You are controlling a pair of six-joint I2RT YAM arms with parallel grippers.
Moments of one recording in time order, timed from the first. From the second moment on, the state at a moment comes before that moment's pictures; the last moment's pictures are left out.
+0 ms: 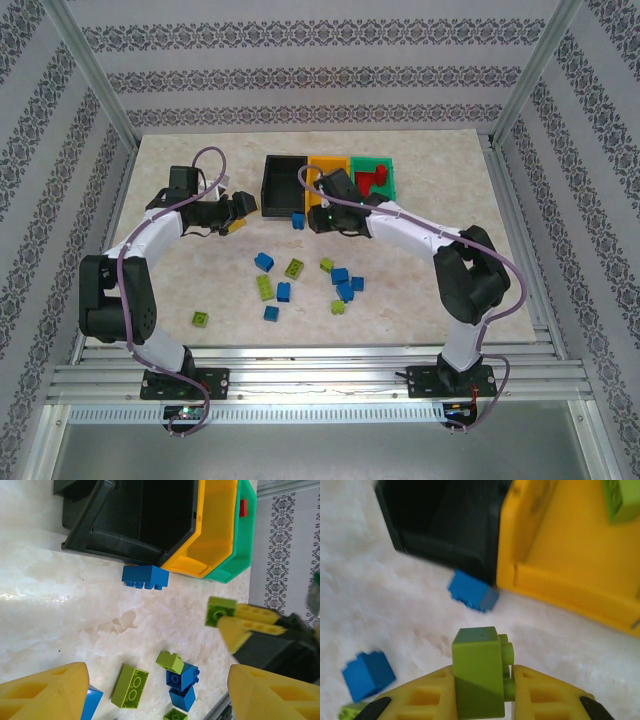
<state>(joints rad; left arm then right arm) 0.02 1.59 1.08 -0.42 0.79 -0.52 0.62 1.84 1.38 -0.40 -0.08 0.42</state>
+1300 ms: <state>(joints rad) 0.01 1.57 1.09 -0.52 0.70 -0.42 0.71 1.74 1.13 -0.39 -0.17 0.38</state>
